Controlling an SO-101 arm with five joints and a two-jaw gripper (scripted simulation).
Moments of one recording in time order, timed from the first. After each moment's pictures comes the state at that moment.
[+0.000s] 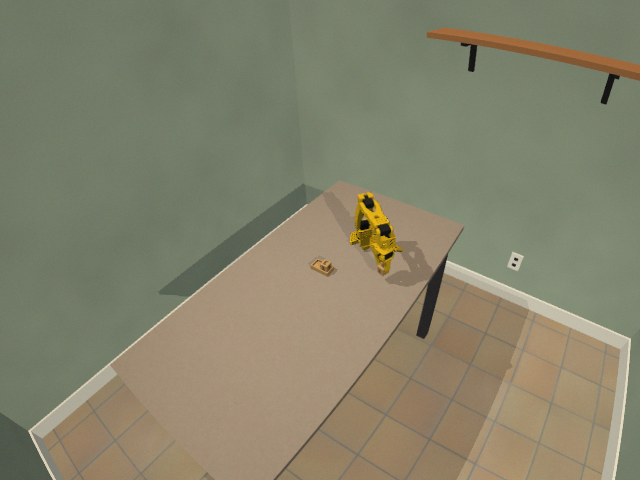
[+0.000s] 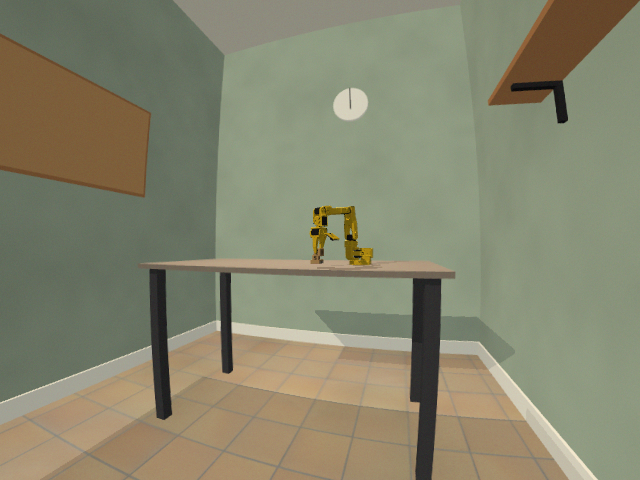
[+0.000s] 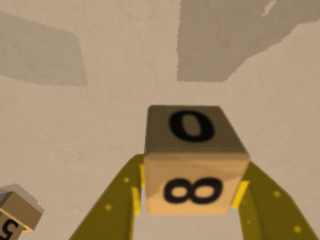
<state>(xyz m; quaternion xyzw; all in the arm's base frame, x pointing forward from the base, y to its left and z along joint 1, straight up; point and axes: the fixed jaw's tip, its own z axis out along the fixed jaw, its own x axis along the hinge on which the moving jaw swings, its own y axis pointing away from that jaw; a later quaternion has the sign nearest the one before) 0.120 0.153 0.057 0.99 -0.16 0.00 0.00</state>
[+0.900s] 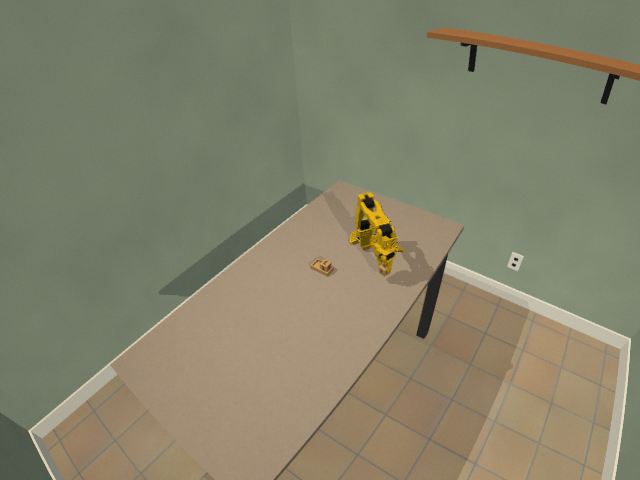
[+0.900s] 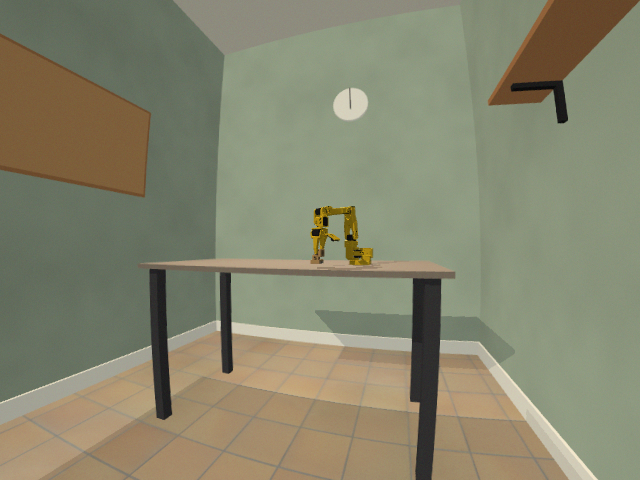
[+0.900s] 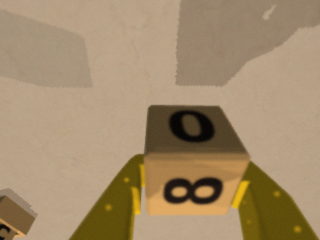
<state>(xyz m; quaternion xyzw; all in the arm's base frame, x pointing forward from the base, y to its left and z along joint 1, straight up) 0.117 0.157 0.055 0.99 -0.15 0.00 0.00</state>
